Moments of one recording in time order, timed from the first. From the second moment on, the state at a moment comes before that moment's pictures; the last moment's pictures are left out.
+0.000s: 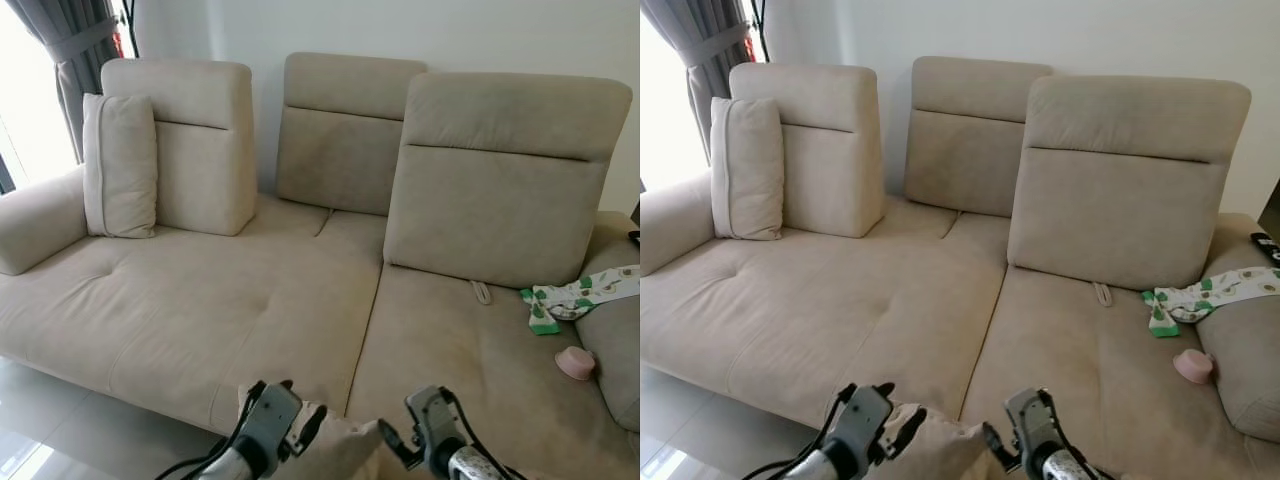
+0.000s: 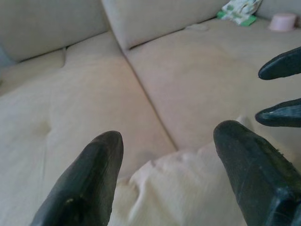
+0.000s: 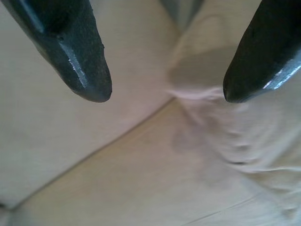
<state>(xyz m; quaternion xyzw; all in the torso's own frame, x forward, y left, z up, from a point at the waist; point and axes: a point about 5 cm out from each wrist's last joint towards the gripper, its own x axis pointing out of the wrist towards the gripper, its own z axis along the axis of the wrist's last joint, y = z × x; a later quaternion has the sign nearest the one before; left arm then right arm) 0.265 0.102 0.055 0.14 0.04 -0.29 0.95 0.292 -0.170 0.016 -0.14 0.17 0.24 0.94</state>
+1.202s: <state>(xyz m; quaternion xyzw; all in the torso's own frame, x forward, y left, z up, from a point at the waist) 0.219 0.133 0.089 0.18 0.06 -0.25 0.95 0.314 -0.156 0.026 -0.24 0.18 0.26 0.92</state>
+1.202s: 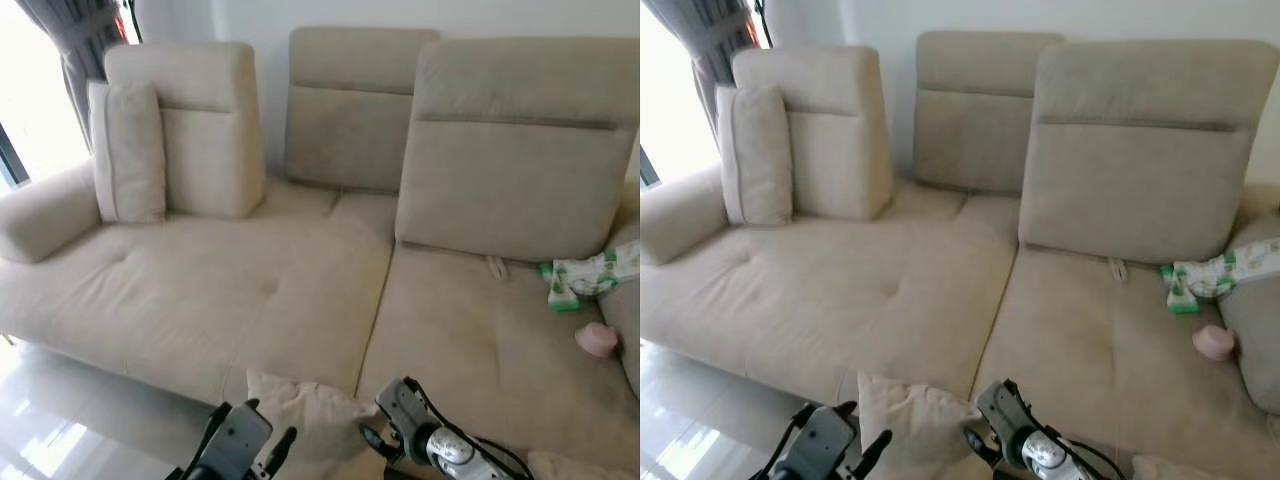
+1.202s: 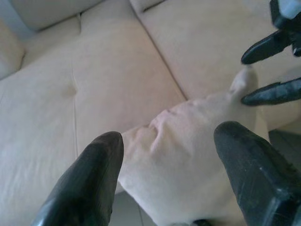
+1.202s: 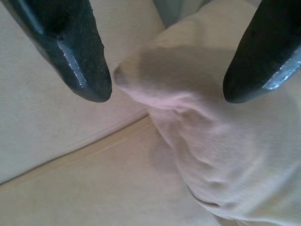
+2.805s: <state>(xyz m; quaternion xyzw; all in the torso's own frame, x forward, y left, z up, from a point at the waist) 0.275 0.112 0.096 0.22 0.08 -0.29 0.93 0.270 -0.165 0.018 -0.31 0.05 0.31 0.90</state>
